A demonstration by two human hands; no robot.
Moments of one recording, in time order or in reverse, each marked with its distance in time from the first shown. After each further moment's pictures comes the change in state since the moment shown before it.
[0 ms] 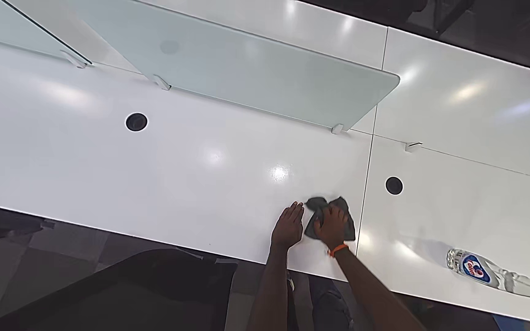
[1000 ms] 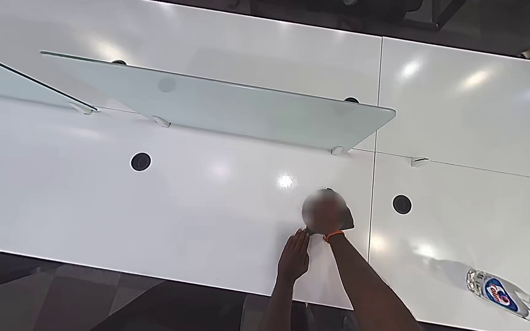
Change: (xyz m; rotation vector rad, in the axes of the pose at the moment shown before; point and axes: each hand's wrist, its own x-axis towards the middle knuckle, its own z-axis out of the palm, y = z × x) left_hand 0.002 0.003 -0.006 0.083 -0.116 -0.048; right_hand 0.135 -0.025 0.001 0.008 0.080 -0.134
